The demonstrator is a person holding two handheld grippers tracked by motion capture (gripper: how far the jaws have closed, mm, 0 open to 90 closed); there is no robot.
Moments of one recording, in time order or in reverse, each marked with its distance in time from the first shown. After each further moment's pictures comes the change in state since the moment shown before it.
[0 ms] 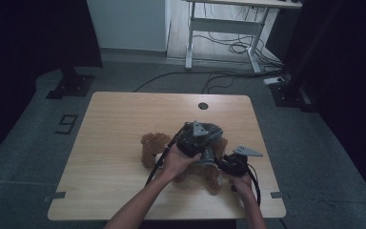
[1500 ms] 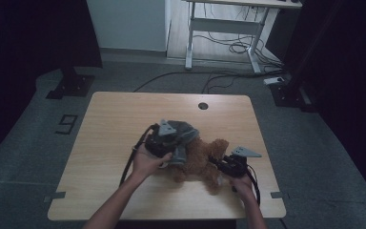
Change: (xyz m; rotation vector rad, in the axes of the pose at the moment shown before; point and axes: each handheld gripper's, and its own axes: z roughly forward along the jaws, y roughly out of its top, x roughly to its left) left arm 0.034 -0.030 -0.070 -0.029 0.017 -0.037; right arm 0.001 -0.002 0.000 0.032 -0.019 -0.047
